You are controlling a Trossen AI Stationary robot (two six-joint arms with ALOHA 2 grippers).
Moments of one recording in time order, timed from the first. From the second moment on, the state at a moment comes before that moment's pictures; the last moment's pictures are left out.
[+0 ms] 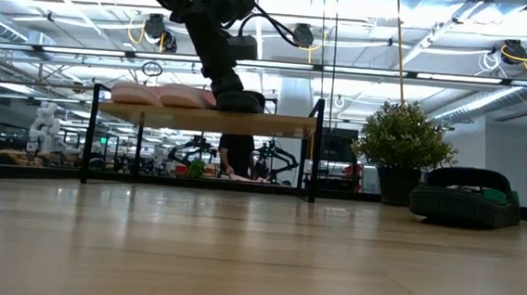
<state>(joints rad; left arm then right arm) 0.42 1.68 1.31 -0.35 -0.61 0.50 -0.05 1.46 1.68 -0.13 0.39 -0.25</state>
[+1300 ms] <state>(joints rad) 0.41 1.65 1.31 -0.34 -0.61 0.33 -0.04 1.46 1.68 -0.13 0.39 -0.25</state>
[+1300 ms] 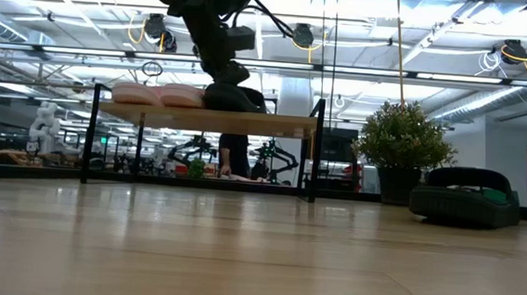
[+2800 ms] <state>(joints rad) 0.38 1.65 1.31 -0.37 -0.60 0.24 -0.04 1.46 1.68 -0.16 0.39 -0.24</state>
